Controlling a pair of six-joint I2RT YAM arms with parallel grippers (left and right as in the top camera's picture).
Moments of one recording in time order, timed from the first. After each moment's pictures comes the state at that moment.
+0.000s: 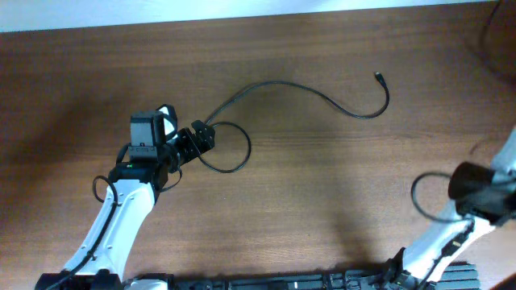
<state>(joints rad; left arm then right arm) -0.08 1.37 0.76 -0.28 0.30 -0.57 -0.43 2.06 2.53 -0.85 0.19 -0.05</state>
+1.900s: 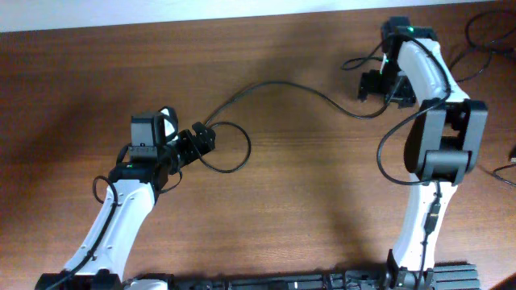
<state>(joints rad) -0.08 1.37 0.76 -0.31 0.31 -0.57 -0.09 2.33 1.94 -1.18 0.08 0.22</state>
